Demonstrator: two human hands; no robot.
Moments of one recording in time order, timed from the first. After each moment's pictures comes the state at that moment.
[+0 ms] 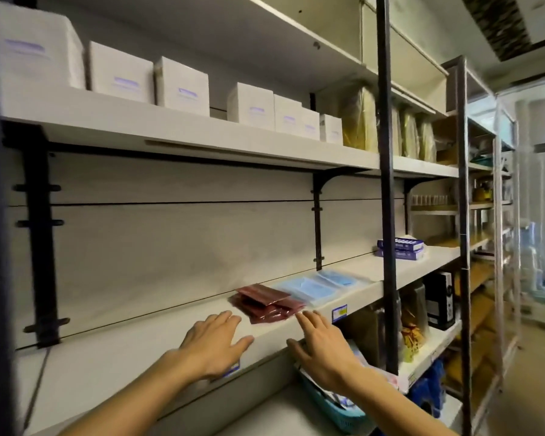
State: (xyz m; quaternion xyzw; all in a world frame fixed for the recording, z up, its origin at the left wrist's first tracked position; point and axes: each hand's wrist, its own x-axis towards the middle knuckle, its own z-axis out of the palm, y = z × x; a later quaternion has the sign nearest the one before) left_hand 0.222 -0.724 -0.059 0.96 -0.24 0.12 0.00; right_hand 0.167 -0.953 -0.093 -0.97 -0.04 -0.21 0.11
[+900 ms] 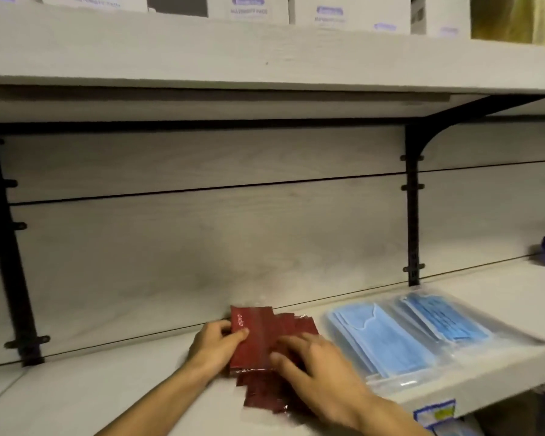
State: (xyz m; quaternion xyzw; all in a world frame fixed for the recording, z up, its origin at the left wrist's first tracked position) left_hand 0.434 -0.785 -0.081 0.86 0.10 0.12 0.49; right_hand 0.403 -1.003 -0.081 -0.92 -0.27 -0.13 0.25
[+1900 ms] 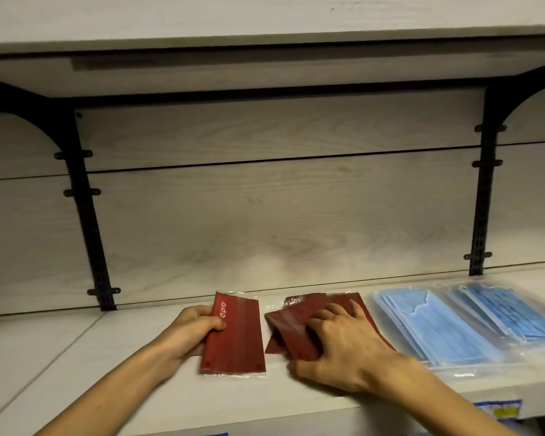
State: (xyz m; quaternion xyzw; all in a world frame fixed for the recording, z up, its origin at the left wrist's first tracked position) left_hand 0.372 -0.699 -0.080 0.75 0.19 0.07 0.63; right_hand 0.405 -0.975 -0.066 -0.94 -0.32 -0.07 0.05
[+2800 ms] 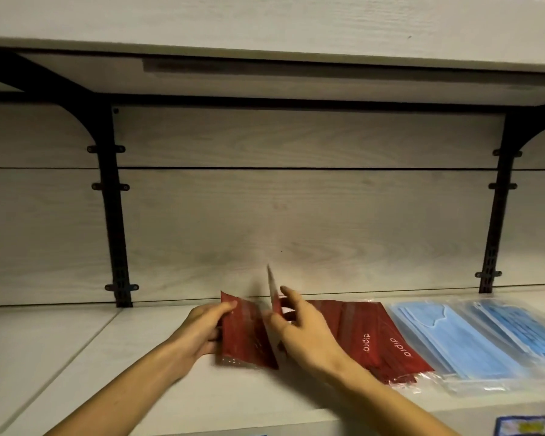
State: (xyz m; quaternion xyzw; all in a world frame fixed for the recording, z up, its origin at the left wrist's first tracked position) left_hand 0.356 -0.679 -0.071 0.70 0.14 0.09 0.69; right_hand 0.395 -0.875 -0.071 -0.77 -0.28 0.00 0.57
